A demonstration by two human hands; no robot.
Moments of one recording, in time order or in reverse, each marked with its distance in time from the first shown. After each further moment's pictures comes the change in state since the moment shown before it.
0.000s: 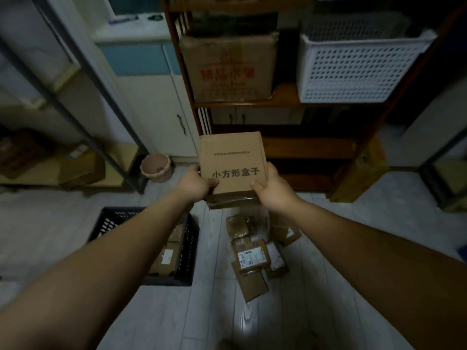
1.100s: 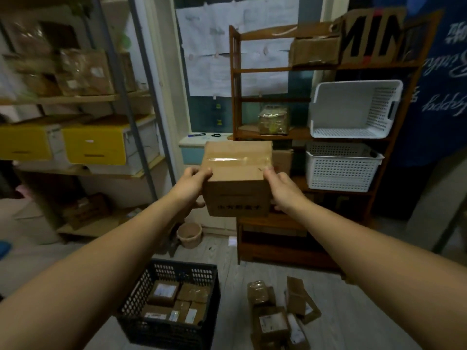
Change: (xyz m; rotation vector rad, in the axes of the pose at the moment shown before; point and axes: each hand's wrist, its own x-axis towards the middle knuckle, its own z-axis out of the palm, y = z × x) left_hand -0.285 0.066 -0.216 -0.390 0.064 0.342; right_hand -0.249 -0.227 -0.014 0.173 0.131 -0.224
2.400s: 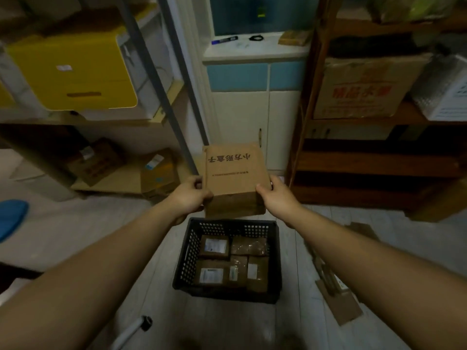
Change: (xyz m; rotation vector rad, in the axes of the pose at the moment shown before) left_hand 0.265 -0.212 -0.272 0.275 -0.125 -0.417; right_hand 0.220 0.081 0.387 -0.015 -0.144 0.265
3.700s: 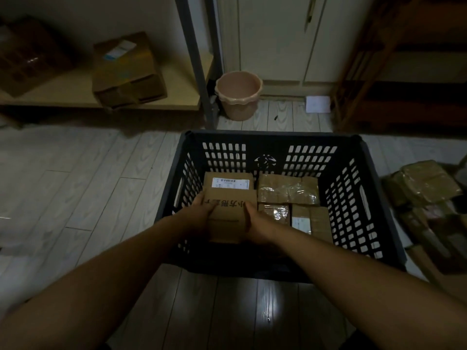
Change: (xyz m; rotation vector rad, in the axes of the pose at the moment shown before) left_hand 0.344 -0.600 0.070 0.618 -0.222 0.159; right_hand 0.217 0.490 0.370 -0.559 -0.462 0.162
